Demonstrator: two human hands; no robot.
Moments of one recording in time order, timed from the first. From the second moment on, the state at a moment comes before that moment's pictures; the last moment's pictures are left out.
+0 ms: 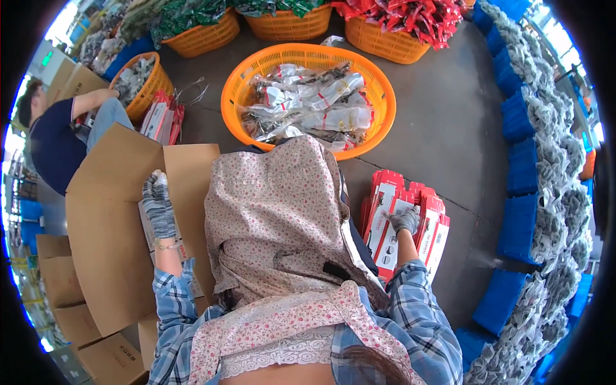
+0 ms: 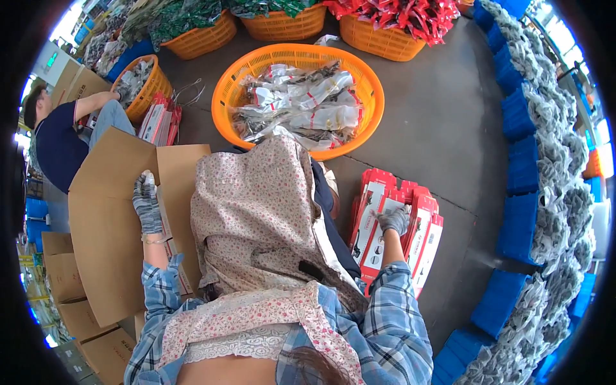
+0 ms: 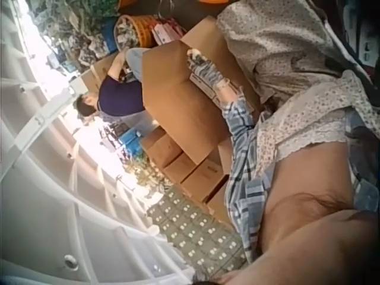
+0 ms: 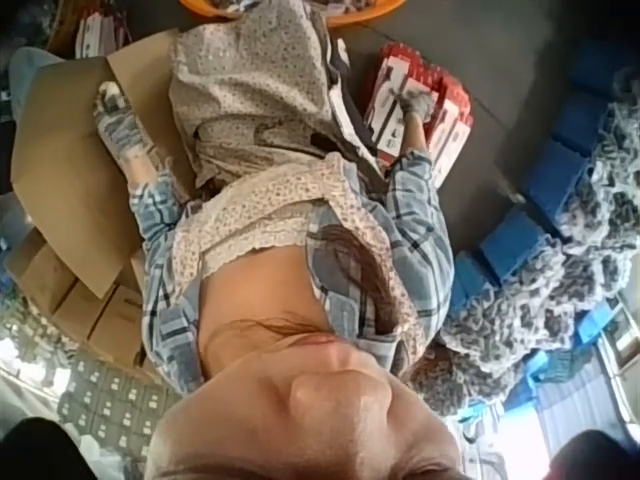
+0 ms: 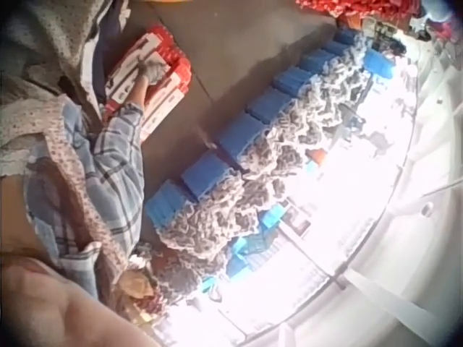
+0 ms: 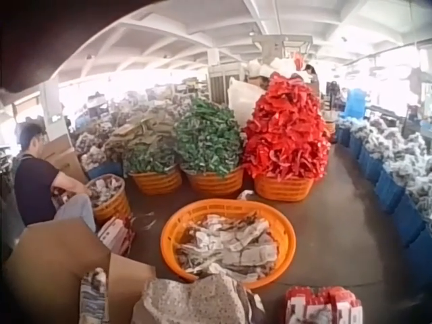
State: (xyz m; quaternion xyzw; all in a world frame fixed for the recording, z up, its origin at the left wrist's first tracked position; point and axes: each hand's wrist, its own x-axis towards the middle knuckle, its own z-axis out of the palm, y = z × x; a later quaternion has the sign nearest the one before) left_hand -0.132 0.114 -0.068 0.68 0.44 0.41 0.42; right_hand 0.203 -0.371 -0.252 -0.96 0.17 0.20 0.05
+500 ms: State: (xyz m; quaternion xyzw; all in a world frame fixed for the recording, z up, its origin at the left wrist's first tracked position) left_hand -0.028 -0.008 0.053 0.65 0.14 0.34 0.67; right_hand 0.284 -0.343 0.048 -0.61 -0.14 -0.10 0.77
